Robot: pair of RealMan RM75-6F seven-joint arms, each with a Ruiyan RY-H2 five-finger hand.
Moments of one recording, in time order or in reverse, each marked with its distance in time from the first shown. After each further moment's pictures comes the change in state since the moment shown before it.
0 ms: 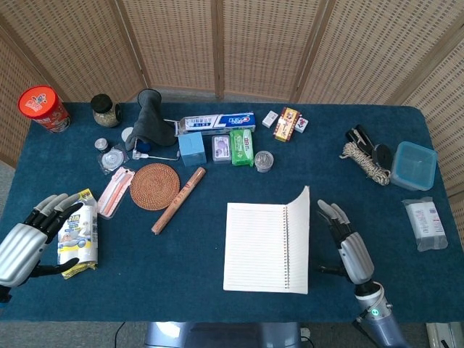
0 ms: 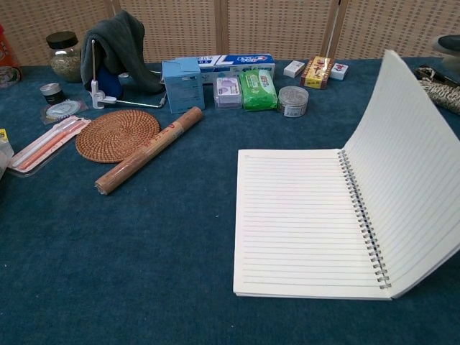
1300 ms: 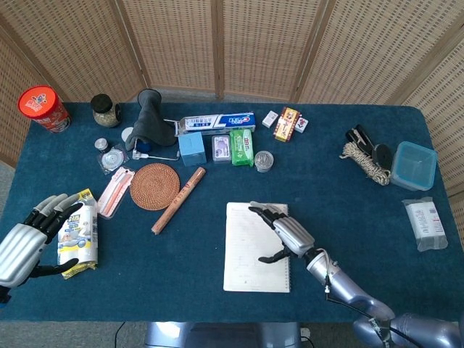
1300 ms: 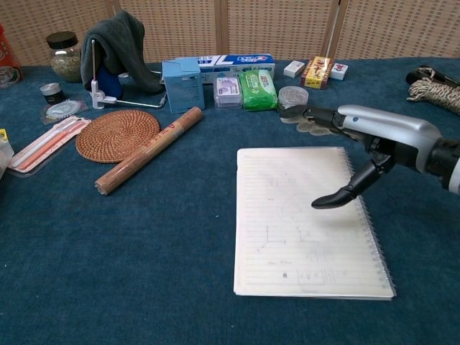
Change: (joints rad) left arm 0.002 0.012 0.000 -0.016 -0.001 -0.008 0.010; right arm 0.352 0.126 0.060 -0.338 0.240 -0.676 -0.103
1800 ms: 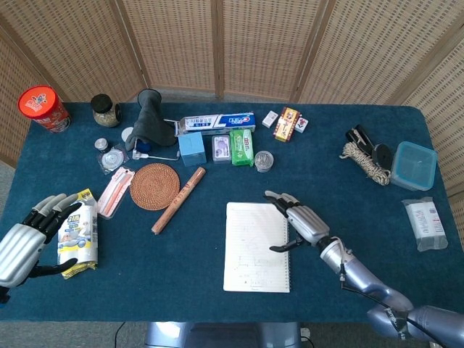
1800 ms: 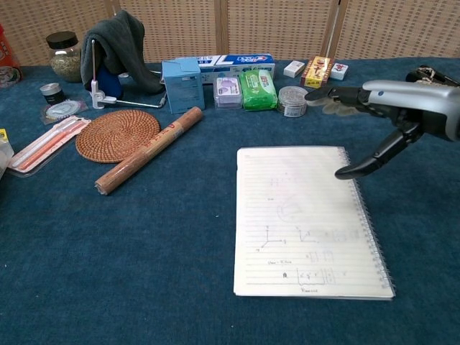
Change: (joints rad) left arm 0.002 0.001 -0.002 0.002 -0.006 -0.001 0.008; right arm 0.030 0.150 0.024 -0.067 0.075 -0.071 -0.034
